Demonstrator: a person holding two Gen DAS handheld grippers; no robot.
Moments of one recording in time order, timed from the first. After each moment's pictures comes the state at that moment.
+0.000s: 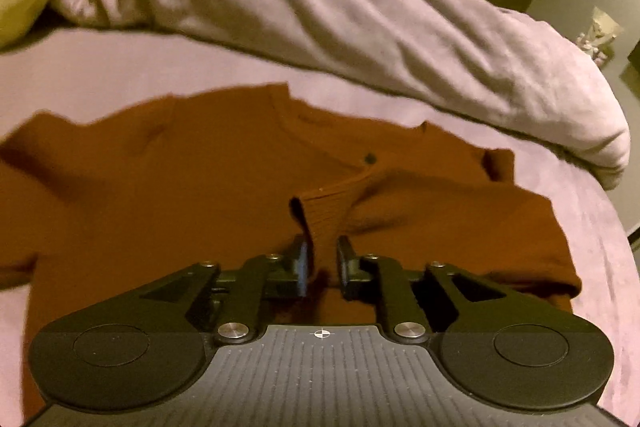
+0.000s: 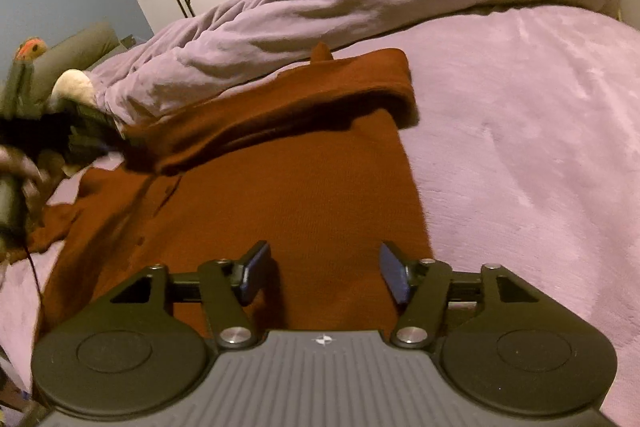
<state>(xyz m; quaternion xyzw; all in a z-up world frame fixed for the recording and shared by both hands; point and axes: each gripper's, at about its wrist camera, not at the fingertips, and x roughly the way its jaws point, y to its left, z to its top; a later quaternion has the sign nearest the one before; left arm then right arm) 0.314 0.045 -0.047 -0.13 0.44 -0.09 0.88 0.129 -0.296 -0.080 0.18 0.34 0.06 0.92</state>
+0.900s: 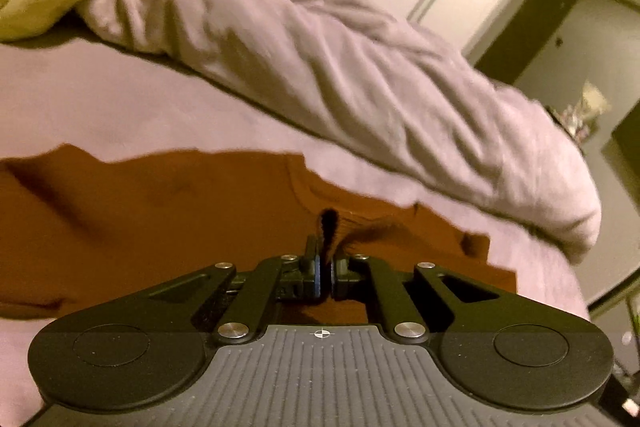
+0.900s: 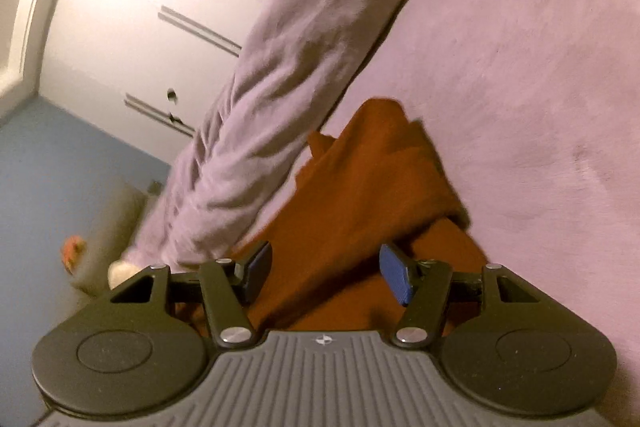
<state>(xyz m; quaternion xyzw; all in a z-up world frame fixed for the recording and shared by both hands) 0.318 0.099 -0.010 -0.22 0.37 -0.09 0.90 0.238 -0.343 -0.084 0.49 0.28 0.06 0.83</state>
